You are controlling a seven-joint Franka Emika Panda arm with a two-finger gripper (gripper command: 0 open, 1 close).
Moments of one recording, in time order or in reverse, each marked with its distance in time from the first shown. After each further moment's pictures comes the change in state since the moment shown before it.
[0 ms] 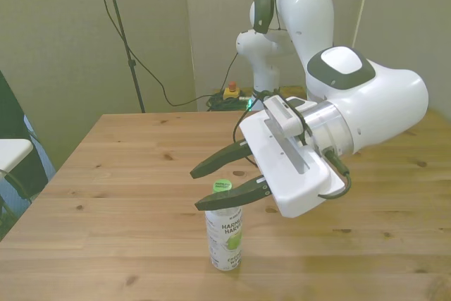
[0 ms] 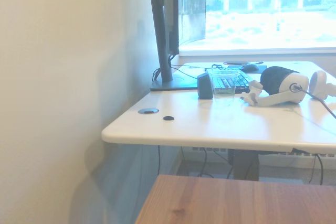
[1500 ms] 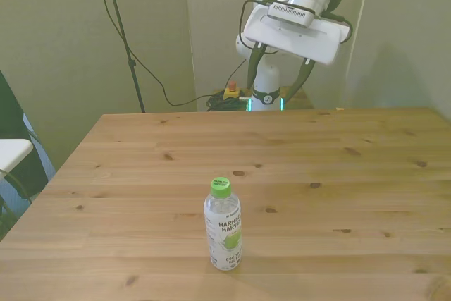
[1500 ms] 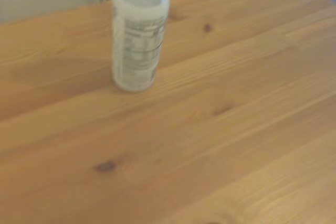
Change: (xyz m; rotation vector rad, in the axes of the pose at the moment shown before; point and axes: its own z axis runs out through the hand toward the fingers) arm 0.251 0.126 -0.132 -0.106 -0.896 -0.720
